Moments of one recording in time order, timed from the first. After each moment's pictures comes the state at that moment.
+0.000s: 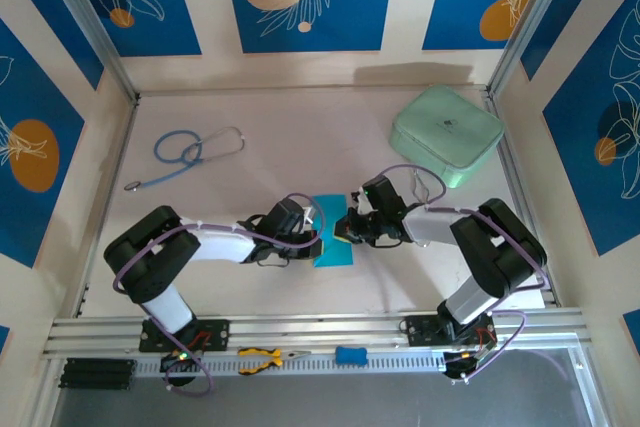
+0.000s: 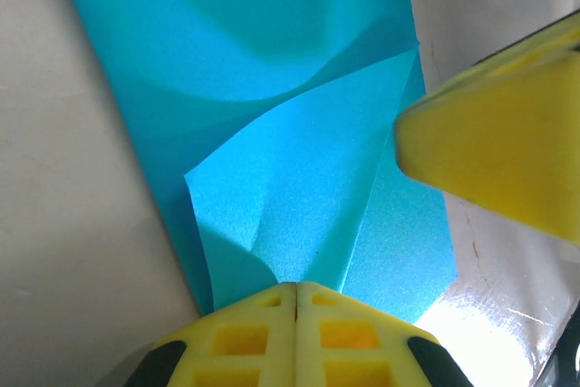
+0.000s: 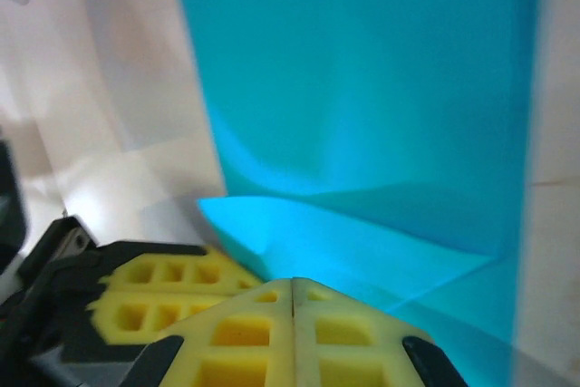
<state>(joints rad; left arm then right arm) -0.84 1.65 0.64 0.15 0.32 -0.78 0.57 1.58 0.62 0.03 -0.58 0.88</state>
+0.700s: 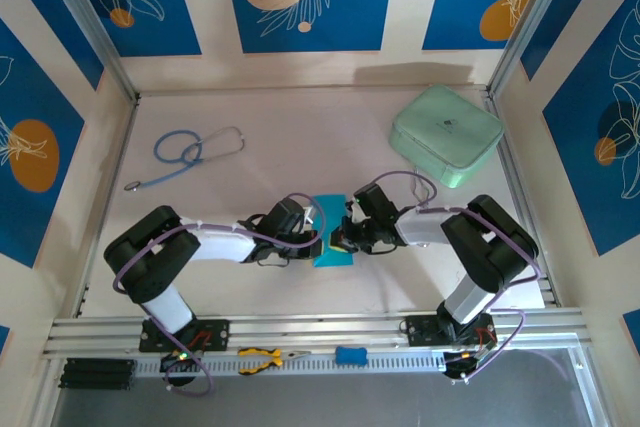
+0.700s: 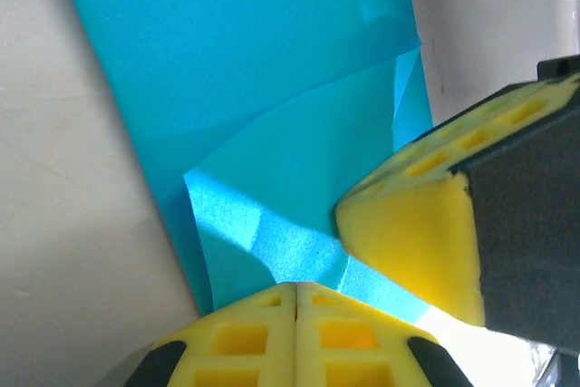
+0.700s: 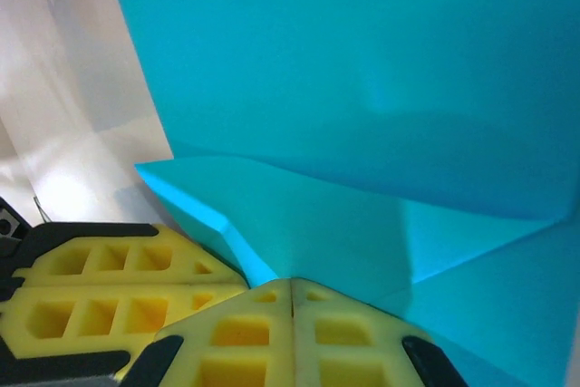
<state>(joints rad) -0.84 1.65 0.64 0.13 0.31 -0.77 0.60 1.63 0.61 0.01 -0.56 0.91</state>
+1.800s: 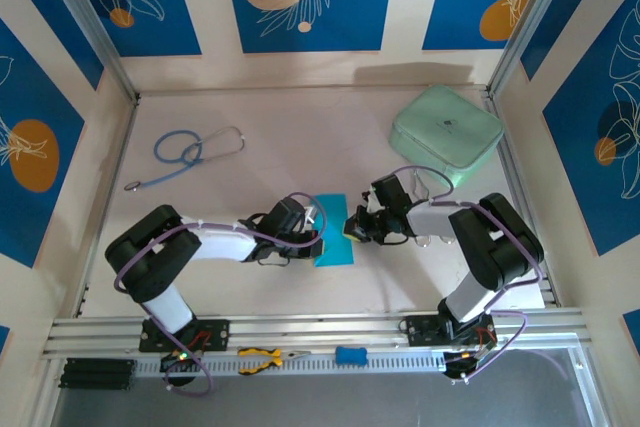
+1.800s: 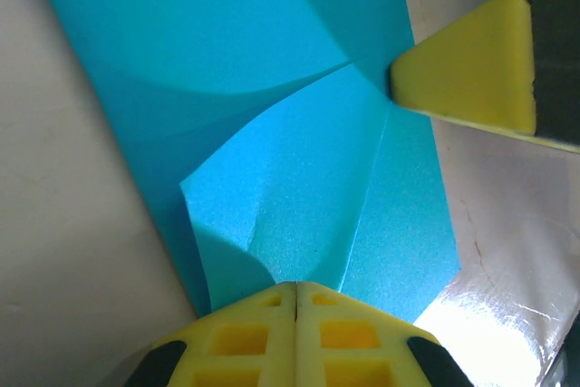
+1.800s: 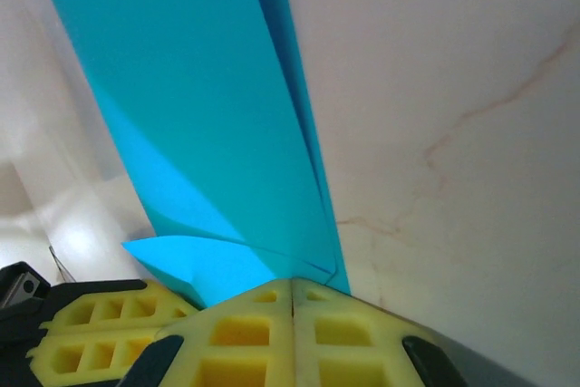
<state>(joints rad) -0.84 1.66 0.65 0.12 0.32 -0.75 0.46 1.62 0.62 -0.03 -0.57 0.86</state>
